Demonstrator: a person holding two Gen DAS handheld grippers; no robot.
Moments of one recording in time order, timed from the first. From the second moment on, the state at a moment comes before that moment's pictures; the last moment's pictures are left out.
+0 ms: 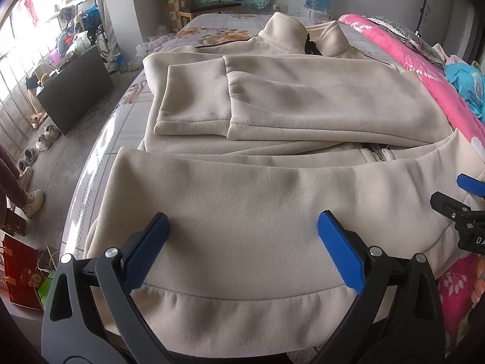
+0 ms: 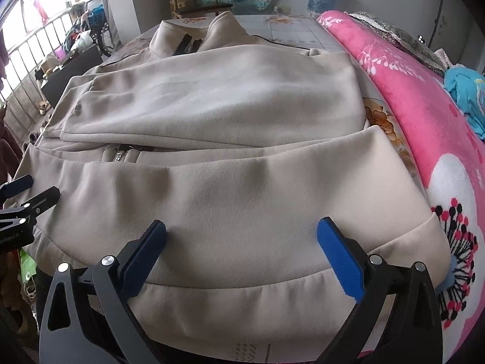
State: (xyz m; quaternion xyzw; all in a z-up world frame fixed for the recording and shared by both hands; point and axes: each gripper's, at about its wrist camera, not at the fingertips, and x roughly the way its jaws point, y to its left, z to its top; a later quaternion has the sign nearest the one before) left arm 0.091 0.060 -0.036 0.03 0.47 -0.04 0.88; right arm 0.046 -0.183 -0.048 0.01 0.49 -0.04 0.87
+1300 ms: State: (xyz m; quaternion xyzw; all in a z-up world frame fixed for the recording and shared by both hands) left arm 0.091 0.061 -0.036 0.03 0.47 -0.04 0.88; right arm 0.047 -0.181 -0.049 0.01 0.49 -0.05 0.87
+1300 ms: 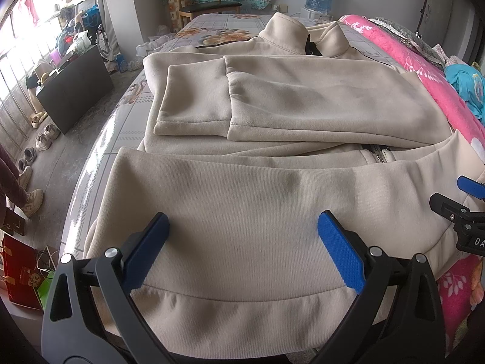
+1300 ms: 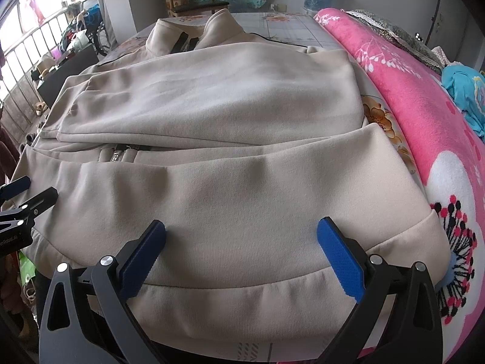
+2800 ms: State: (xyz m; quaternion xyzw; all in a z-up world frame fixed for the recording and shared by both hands) left arm 0.242 0.067 0.119 0.00 0.35 -0.10 0.93; right arm 0.171 -0.228 0.079 0.13 0.45 0.11 0.88
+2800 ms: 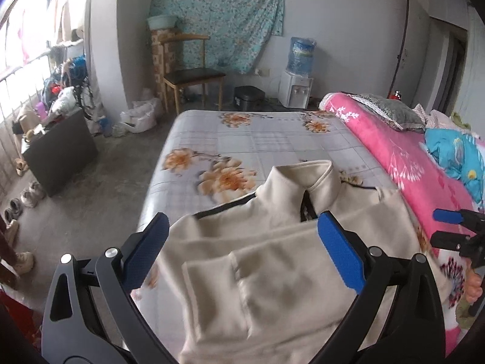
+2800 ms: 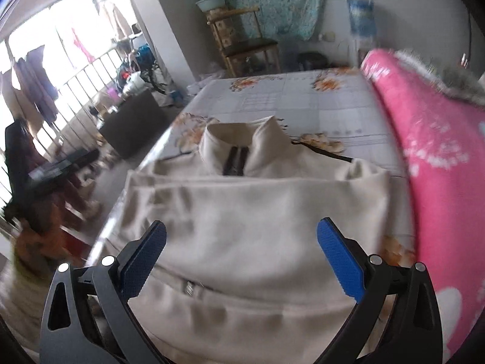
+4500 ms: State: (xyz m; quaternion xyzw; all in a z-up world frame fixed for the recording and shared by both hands) left arm 0.376 -0.005 -0.021 0.06 0.53 -0.17 0.83; right arm 0.355 -0.205 -0.025 0.01 0.59 0.09 0.80
